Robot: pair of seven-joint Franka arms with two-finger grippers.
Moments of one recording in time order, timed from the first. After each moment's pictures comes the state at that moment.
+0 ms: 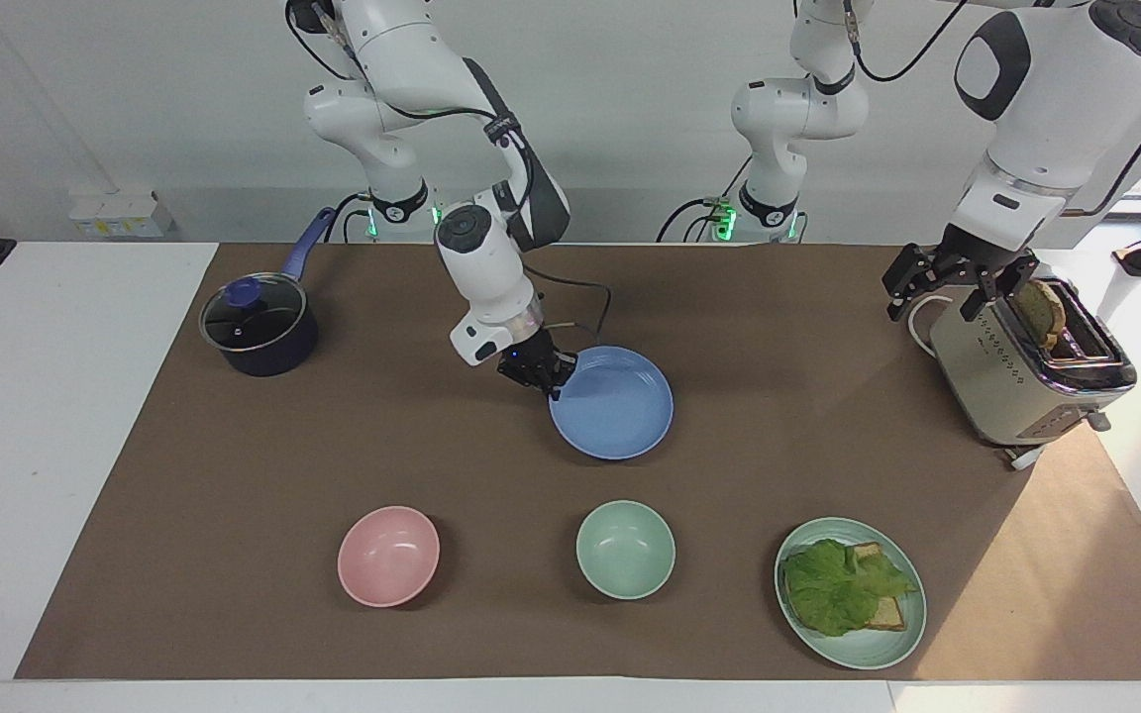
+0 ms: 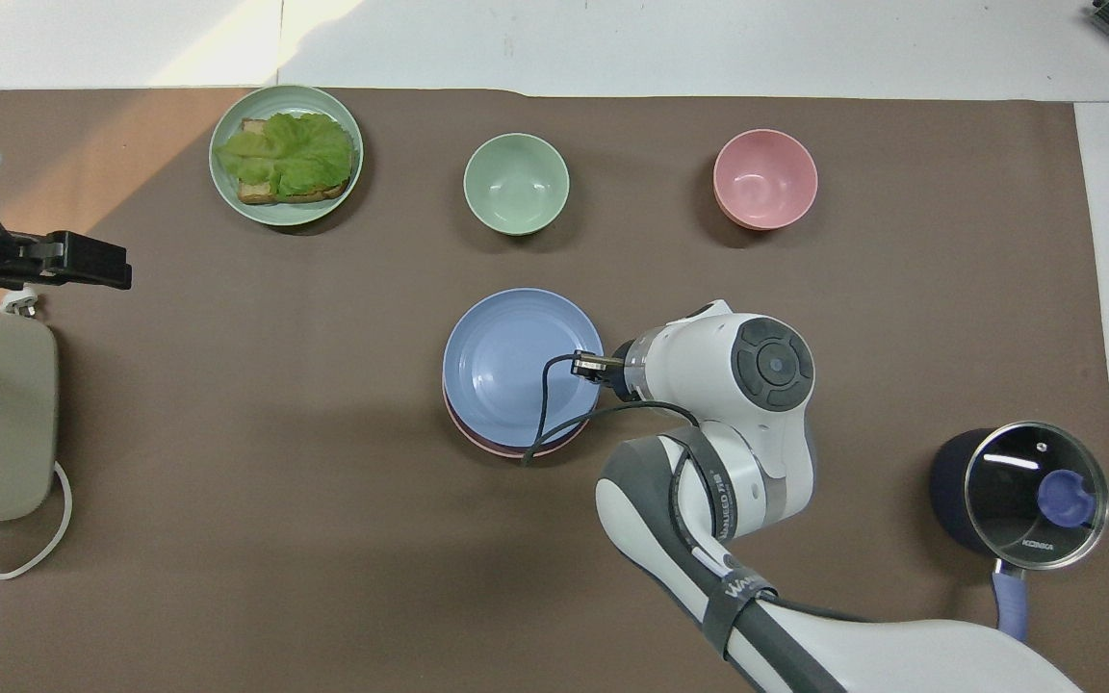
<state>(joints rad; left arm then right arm) -0.09 0.03 0.01 -1.62 -0.02 1.73 -0.02 0.39 0.26 0.10 -2.06 0.32 2.51 0.47</state>
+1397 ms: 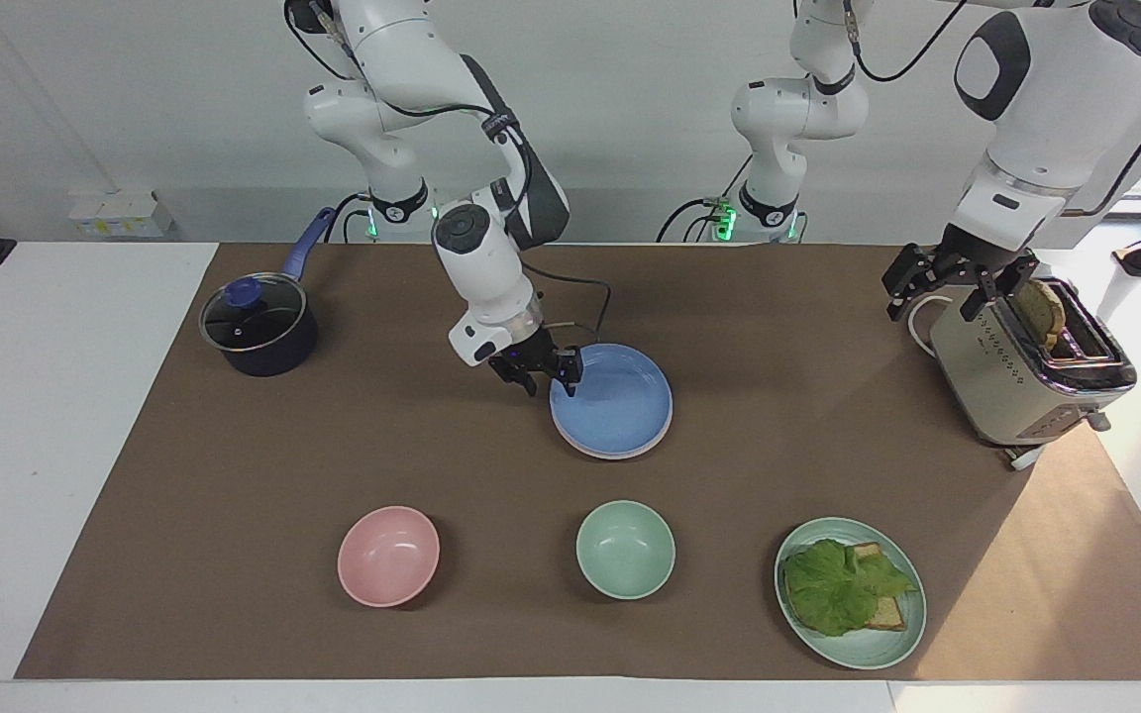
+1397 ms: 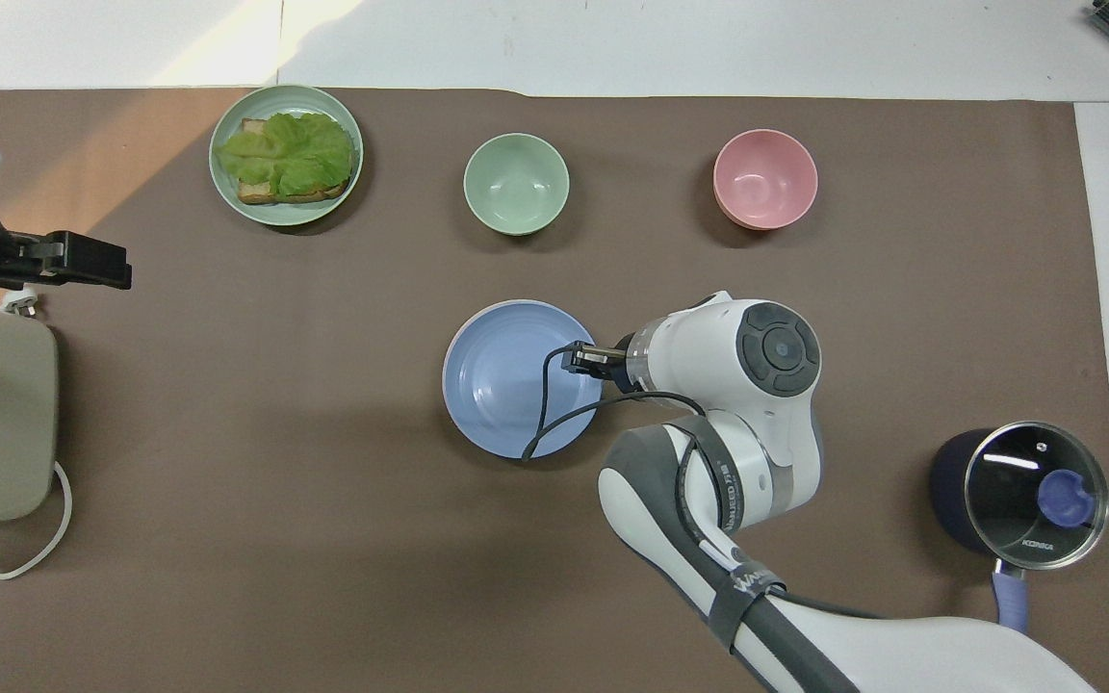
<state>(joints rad) -0.09 0.03 0.01 -1.62 -0.02 1.73 -0.02 0.38 0.26 0.10 -2.02 0.32 2.46 0.47</state>
